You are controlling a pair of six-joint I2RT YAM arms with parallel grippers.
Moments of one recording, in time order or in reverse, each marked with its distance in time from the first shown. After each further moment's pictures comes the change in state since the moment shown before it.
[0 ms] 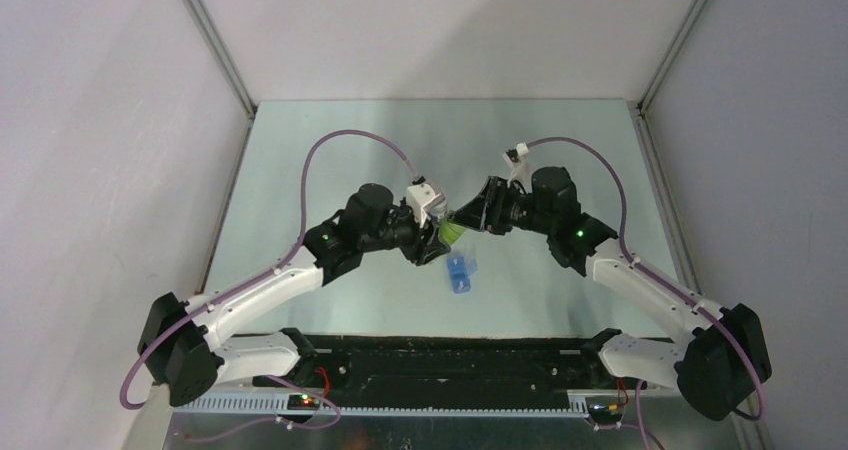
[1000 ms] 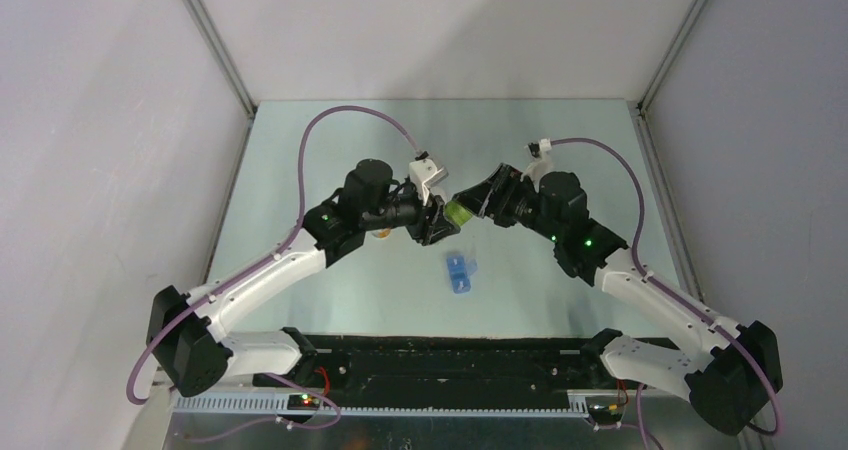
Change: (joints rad) left arm 0.033 0.068 0.168 -0.019 0.111 -0.013; right arm 0.036 -0.088 -0.001 0.045 0.224 0.072
